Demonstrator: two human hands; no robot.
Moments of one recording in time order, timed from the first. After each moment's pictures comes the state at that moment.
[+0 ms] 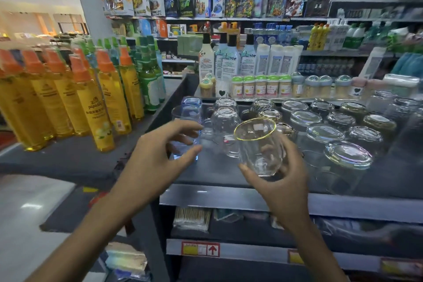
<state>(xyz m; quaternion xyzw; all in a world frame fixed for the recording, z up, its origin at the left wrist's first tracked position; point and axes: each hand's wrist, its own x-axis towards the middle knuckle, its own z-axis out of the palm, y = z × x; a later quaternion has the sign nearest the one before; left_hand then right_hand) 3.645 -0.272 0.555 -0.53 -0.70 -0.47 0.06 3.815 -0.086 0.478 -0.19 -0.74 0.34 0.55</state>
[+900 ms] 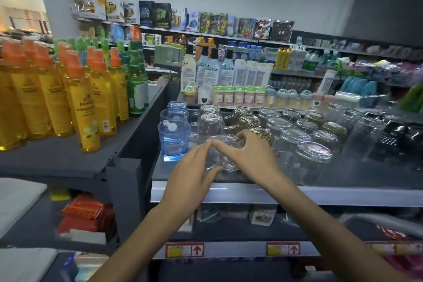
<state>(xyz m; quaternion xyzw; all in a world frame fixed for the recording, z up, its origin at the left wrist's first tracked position) 3.672 -0.222 0.482 -0.53 -0.74 -0.42 0.06 3.789 -0.106 0.546 -0.41 -0.85 0.21 0.26</state>
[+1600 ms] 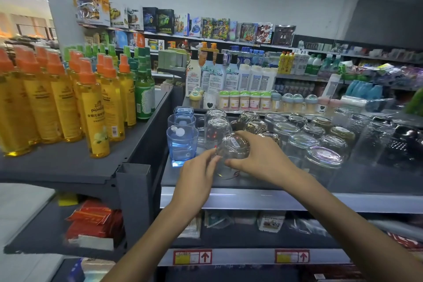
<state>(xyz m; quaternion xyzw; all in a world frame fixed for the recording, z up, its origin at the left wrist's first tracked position) 3.661 -0.211 0.484 -0.45 -0.73 -0.51 -0.01 3.787 -0.097 0.561 -0.31 -0.92 0.11 0.19</state>
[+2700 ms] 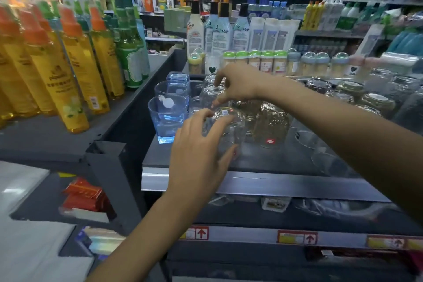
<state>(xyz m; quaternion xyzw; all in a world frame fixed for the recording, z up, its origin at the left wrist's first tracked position) 3.692 -0.193 0.487 -0.48 -0.77 -0.35 0.22 3.688 0.003 0.603 -0.18 -0.98 0.02 0.06</state>
